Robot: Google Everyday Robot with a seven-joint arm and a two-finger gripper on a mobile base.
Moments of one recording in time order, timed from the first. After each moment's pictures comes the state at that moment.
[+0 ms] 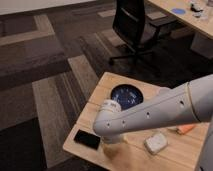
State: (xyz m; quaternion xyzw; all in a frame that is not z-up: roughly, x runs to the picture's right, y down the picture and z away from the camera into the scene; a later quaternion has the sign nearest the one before) arm 0.037 0.261 0.706 -0.21 0.26 0.59 0.74
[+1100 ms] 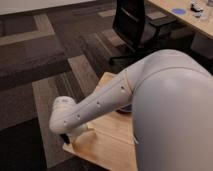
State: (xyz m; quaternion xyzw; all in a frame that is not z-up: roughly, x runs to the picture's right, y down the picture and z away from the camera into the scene) arm -0.157 0.207 0.715 -0.20 0.15 0.46 0.85
